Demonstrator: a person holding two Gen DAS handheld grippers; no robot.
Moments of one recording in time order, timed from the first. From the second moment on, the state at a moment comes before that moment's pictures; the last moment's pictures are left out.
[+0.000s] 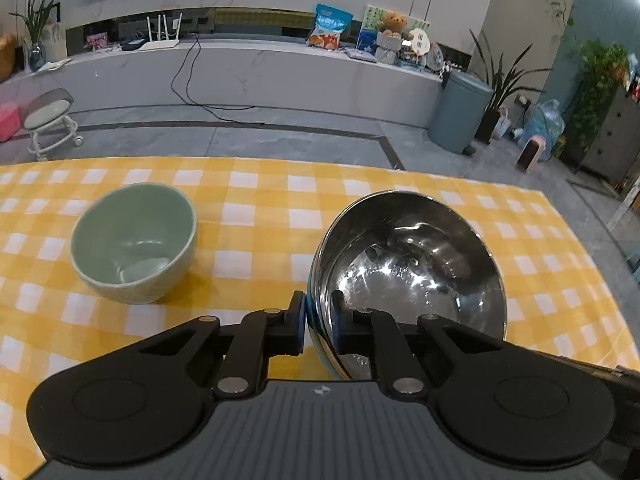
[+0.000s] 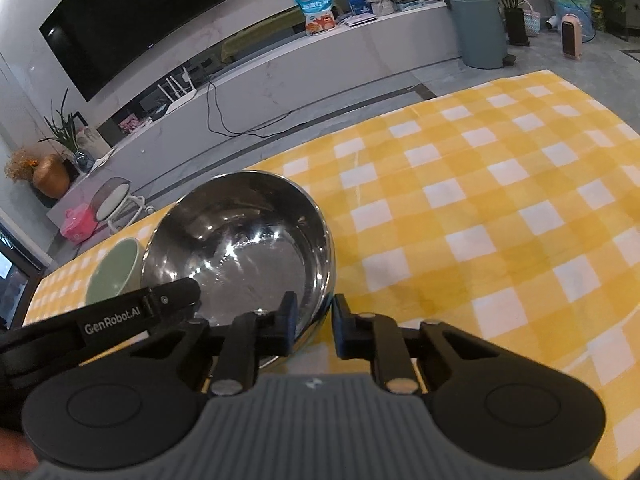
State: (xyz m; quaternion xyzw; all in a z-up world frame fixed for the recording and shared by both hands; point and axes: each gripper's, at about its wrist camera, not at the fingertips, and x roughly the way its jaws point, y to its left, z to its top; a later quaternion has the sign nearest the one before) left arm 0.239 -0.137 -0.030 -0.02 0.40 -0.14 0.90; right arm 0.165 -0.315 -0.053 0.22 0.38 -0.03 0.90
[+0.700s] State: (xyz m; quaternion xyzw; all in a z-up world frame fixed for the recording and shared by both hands) left arm 0.177 -0.115 0.023 -0.06 0.44 -0.10 0.89; right arm 0.105 -0.318 -0.002 0.27 0.40 0.00 0.88
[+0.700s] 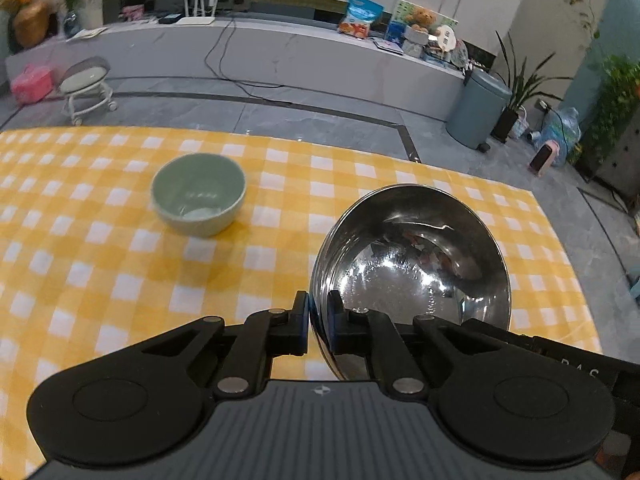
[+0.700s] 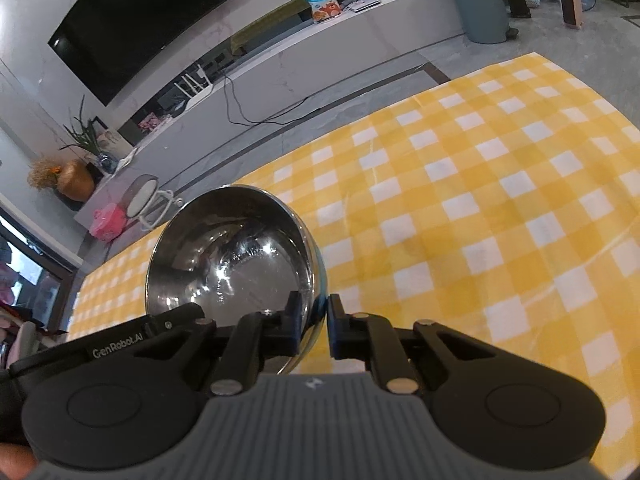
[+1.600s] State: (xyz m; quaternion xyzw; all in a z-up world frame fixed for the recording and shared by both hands) left arm 0.047 -0.071 0.026 -0.15 0.51 -0.11 0.84; right arm -0.051 -0.294 0.024 0.22 0.42 0.02 0.88
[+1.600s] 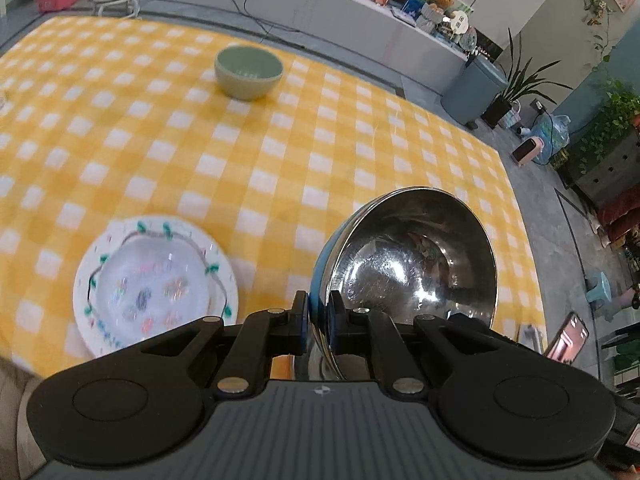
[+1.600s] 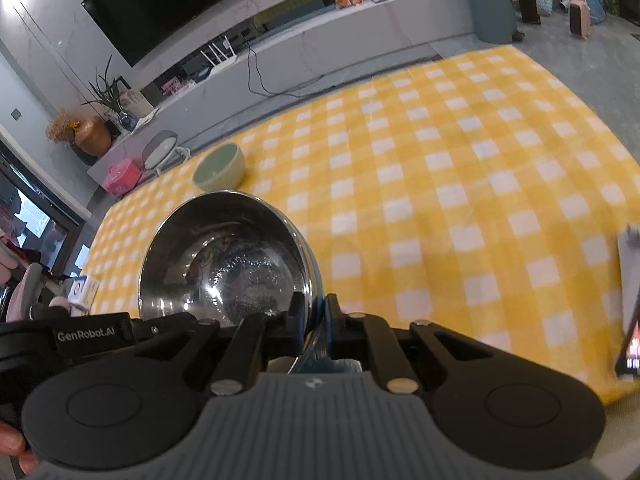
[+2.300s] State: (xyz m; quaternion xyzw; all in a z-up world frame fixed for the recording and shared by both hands) left arm 0.020 -0.079 0.000 -0.14 0.56 -0.13 0.81; right arm -0.080 -0.296 0.010 0.20 0.44 0.00 0.87
